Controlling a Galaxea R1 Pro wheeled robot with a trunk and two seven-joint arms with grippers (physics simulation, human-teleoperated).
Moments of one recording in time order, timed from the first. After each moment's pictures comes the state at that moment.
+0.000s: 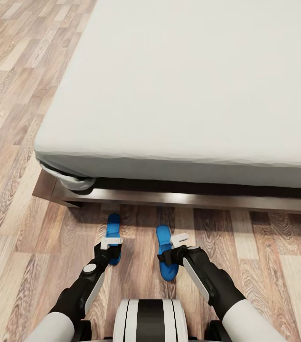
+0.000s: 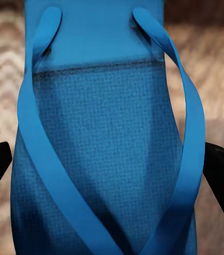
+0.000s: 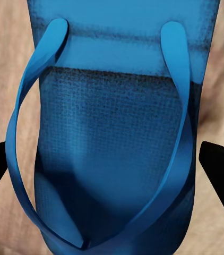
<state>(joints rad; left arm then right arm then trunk) -0.55 -0.07 -0.09 -0.74 0.05 0.03 0.04 -0.60 0.04 0.40 -0.97 -0.20 0.69 0.02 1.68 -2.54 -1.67</state>
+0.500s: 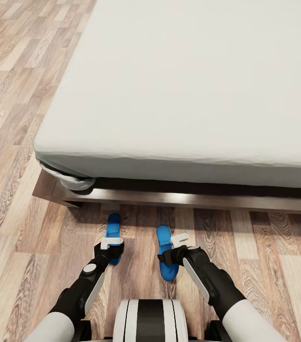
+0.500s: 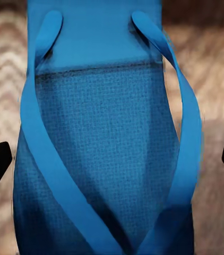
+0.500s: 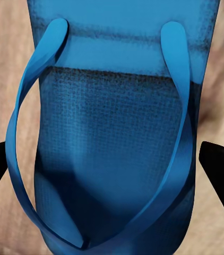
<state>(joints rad) -0.55 -0.07 -0.09 -0.74 0.05 0.03 0.04 -0.60 0.04 0.40 -0.97 -0.20 0.69 0.02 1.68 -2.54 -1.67</state>
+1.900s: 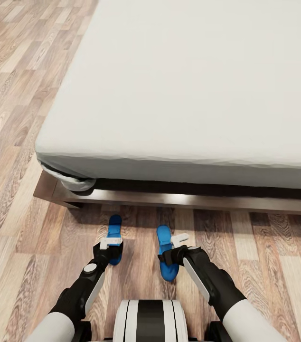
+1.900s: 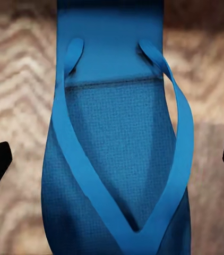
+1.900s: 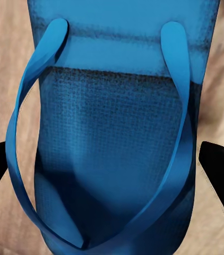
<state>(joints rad) -0.55 -0.07 -0.10 -0.74 0.04 0.04 0.08 -0.60 0.04 0.40 -0.97 -0.20 0.69 0.02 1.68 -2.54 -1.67</state>
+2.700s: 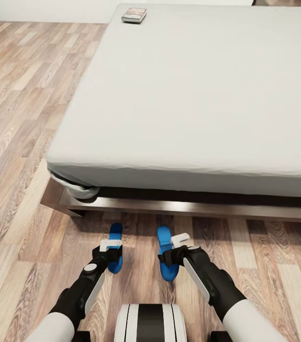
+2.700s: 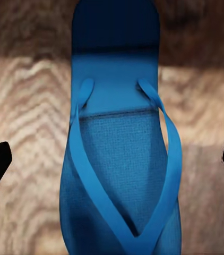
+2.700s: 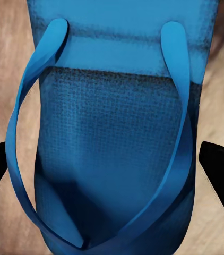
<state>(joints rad) -0.55 -0.07 -0.09 -0.74 0.04 0.12 0.09 -0.60 0.04 0.40 -0.97 -0.21 0.69 0.02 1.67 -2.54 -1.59</state>
